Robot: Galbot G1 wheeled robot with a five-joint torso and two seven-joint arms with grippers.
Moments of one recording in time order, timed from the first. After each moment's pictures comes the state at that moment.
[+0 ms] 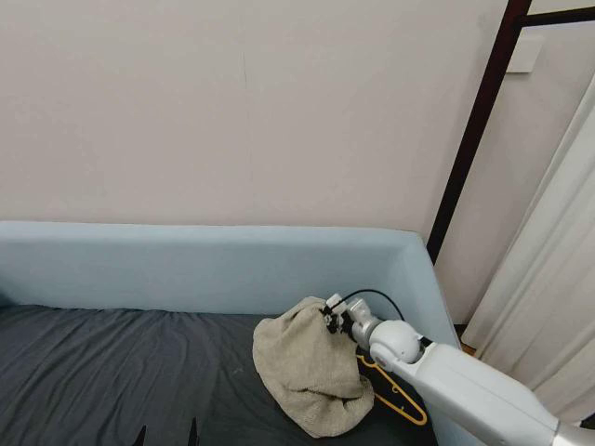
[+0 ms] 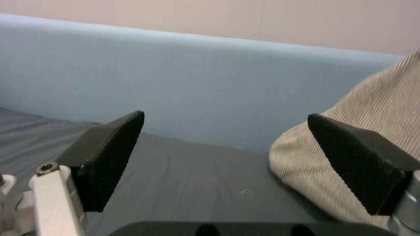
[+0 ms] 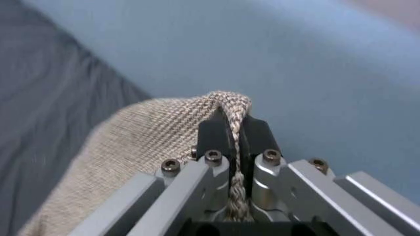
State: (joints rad) left arm 1.88 -1.34 -0.46 -1.89 -0.19 -0.62 -0.24; right arm -0.33 0.88 -0.49 1.60 0.79 -0.40 0.14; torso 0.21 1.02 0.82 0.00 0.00
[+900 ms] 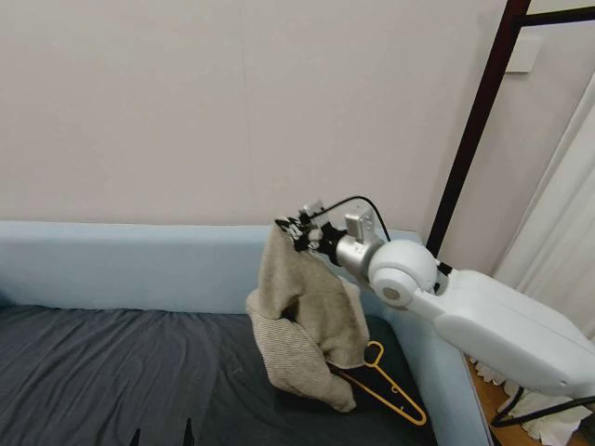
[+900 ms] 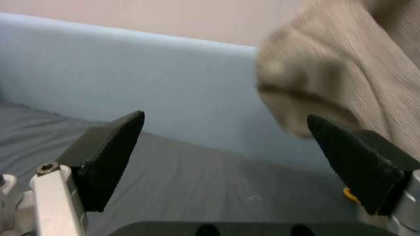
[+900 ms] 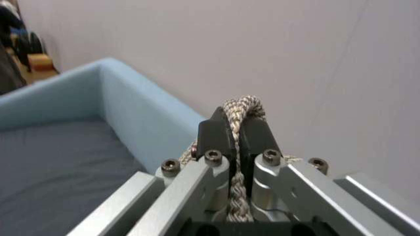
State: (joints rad) left arm 1.90 -1.37 -0.47 -1.89 -0.20 -0.67 -0.27; right arm 0.13 0.99 -0.60 1.84 1.16 -0.37 0.28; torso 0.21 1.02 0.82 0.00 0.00
